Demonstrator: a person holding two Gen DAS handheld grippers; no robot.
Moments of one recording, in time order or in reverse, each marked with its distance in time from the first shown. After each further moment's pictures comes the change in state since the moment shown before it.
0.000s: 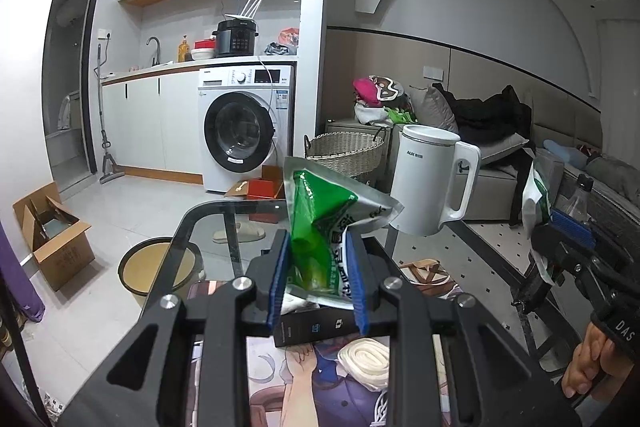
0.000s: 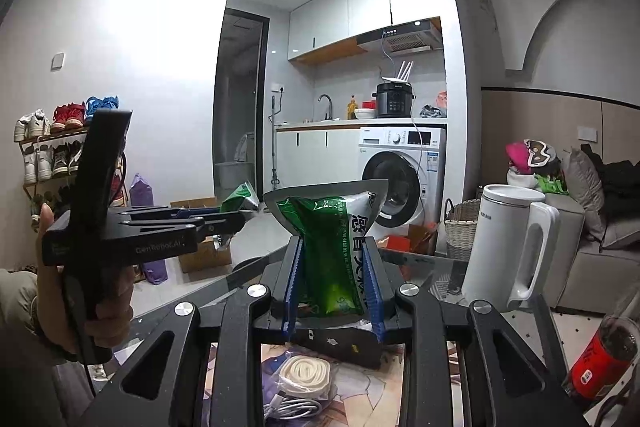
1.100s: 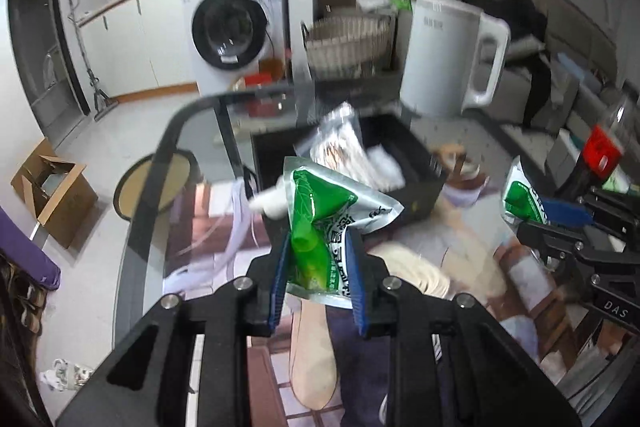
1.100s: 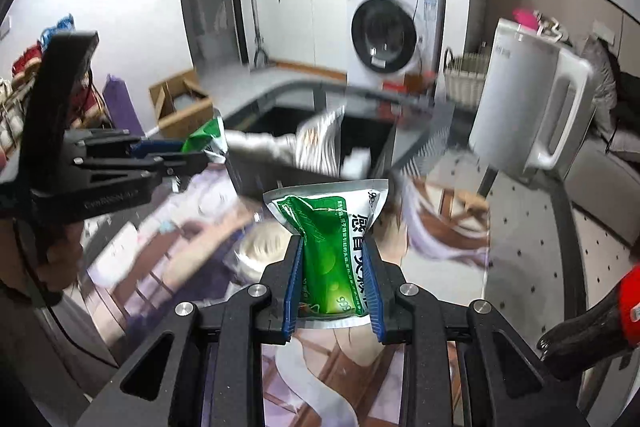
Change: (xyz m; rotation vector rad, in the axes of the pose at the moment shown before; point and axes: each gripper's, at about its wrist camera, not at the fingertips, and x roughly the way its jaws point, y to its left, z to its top) left arm 0.072 -0.009 -0.042 0.059 0.421 0.020; right arm 0.077 -0.033 -0.061 0.072 0.553 -0.010
